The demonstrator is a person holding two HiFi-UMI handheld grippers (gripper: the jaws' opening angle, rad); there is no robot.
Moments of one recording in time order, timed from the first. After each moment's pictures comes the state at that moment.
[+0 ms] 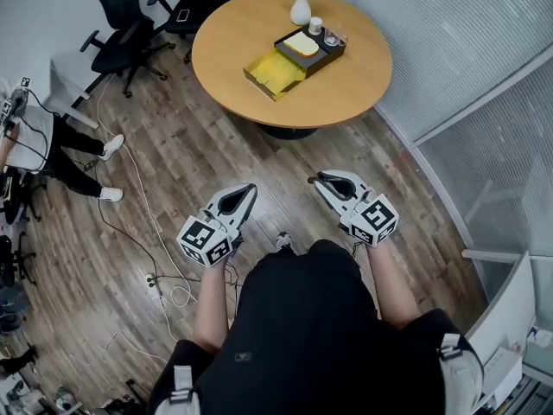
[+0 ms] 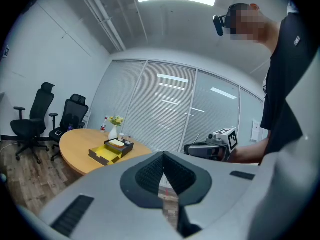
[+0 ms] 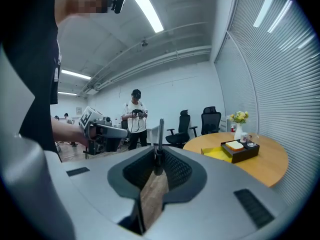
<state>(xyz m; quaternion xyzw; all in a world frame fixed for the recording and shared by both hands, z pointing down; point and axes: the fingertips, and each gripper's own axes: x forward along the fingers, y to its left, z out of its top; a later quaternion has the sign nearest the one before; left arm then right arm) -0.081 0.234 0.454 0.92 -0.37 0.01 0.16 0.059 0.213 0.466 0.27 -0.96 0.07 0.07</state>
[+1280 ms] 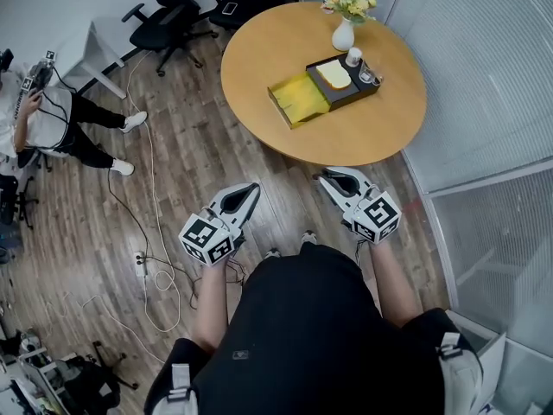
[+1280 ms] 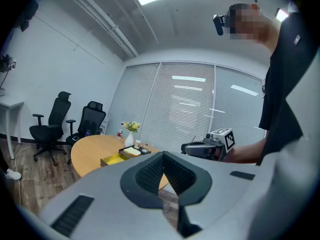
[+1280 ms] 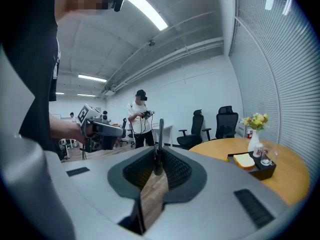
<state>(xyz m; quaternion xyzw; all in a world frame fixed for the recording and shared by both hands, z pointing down) -0.054 0.124 0.444 0.87 -0.47 0.01 0.16 0.077 0.060 0.461 0.16 -0.98 0.05 0.07</state>
